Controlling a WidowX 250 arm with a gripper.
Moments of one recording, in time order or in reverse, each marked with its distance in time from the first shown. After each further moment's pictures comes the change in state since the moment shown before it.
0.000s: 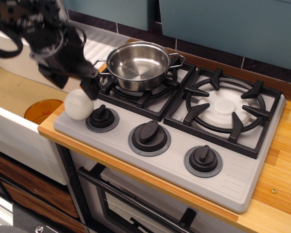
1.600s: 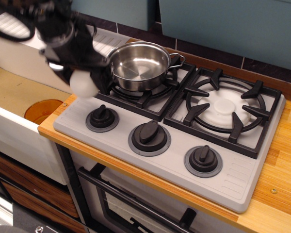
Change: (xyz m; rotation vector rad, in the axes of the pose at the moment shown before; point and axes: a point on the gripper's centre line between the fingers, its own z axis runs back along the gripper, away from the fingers) arm 0.024 -0.011 0.011 -0.024 0.080 0.104
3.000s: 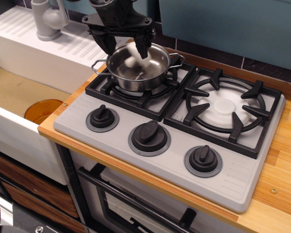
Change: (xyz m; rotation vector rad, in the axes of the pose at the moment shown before) arm 0.060 -0.042 -0.015 -0.071 -0.018 0.020
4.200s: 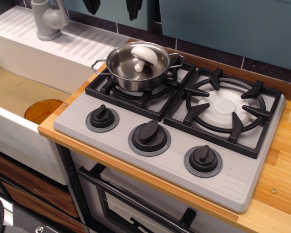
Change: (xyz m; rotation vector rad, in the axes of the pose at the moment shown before) arm 0.021 -0.002 0.066 0.138 0.124 0.009
